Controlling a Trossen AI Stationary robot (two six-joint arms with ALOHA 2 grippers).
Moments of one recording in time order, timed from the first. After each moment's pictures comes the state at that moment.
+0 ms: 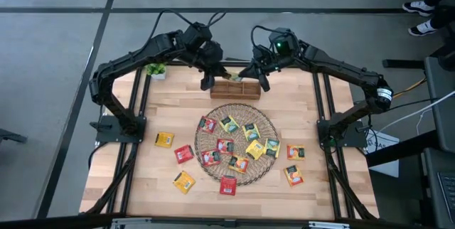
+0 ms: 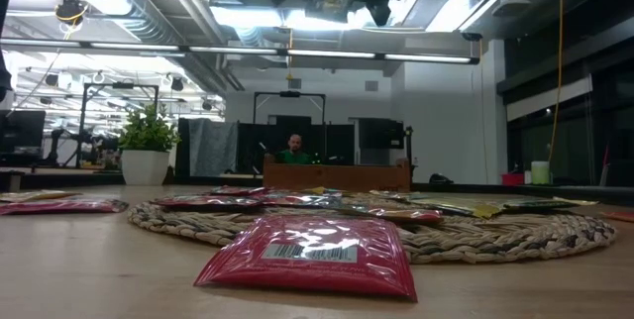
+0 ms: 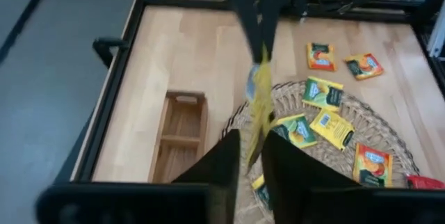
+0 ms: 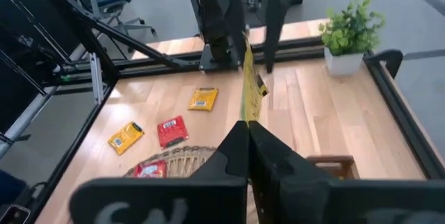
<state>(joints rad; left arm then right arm) 0.45 1.61 1.78 -0.91 0.32 0.21 -0.48 1.49 1.42 -0.41 -0.60 -0.09</state>
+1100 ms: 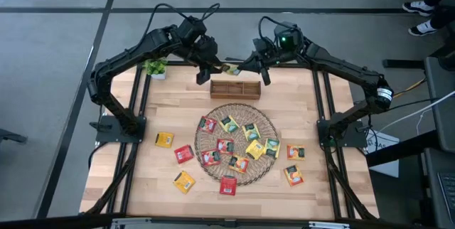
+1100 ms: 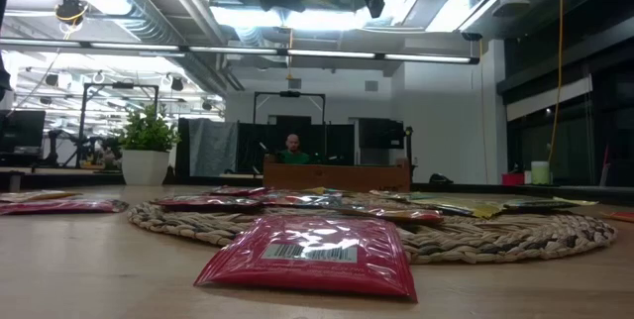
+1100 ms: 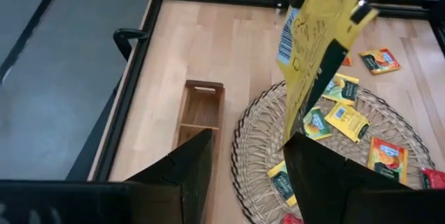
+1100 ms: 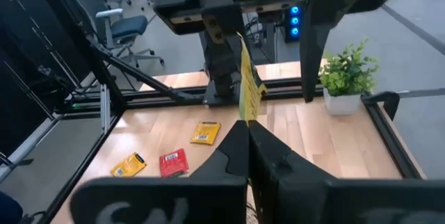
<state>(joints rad) 0.52 1.59 1.78 -0.94 0.34 0.27 -0.52 1.49 1.42 -0.25 -0.68 -0.03</state>
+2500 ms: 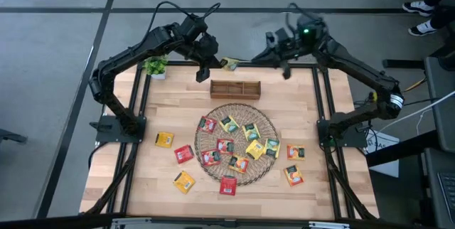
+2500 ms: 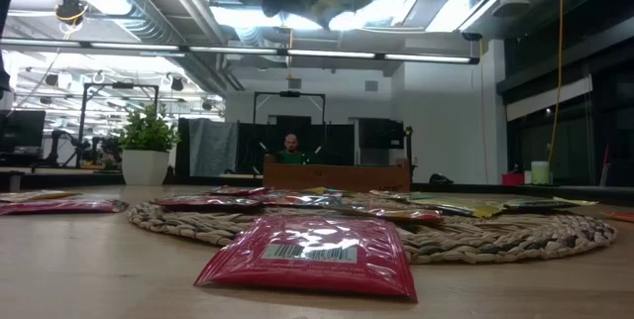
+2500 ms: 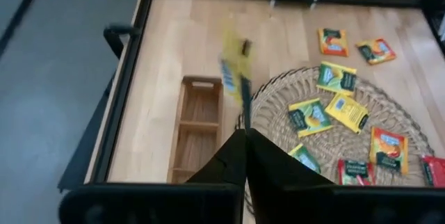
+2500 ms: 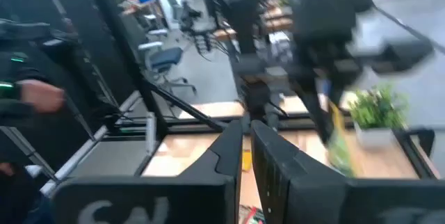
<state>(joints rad) 0.56 1.63 1.78 -0.95 0.39 0.34 -0.61 1.35 1.42 -0.23 -0.91 0.08</state>
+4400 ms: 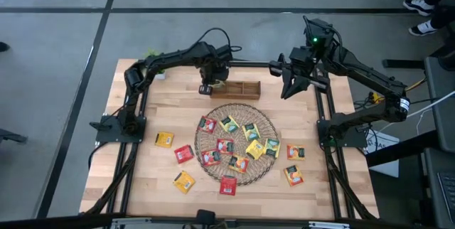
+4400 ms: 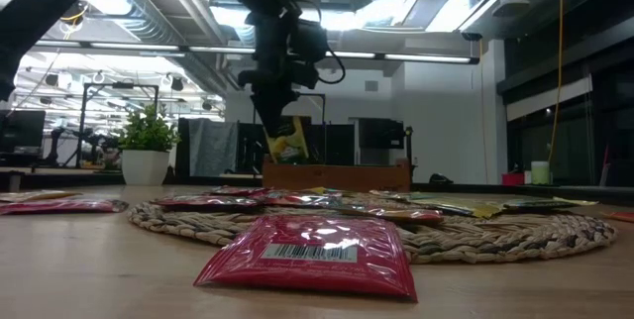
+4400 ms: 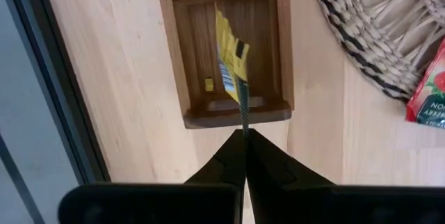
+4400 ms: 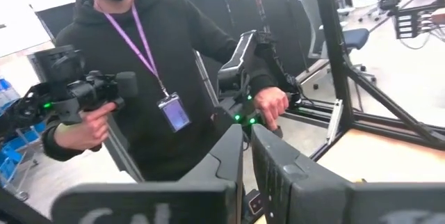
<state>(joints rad) 0.53 2.03 1.78 -1.20 -0.03 0.66 -0.49 1.28 1.42 -0.26 -1.47 0.18</state>
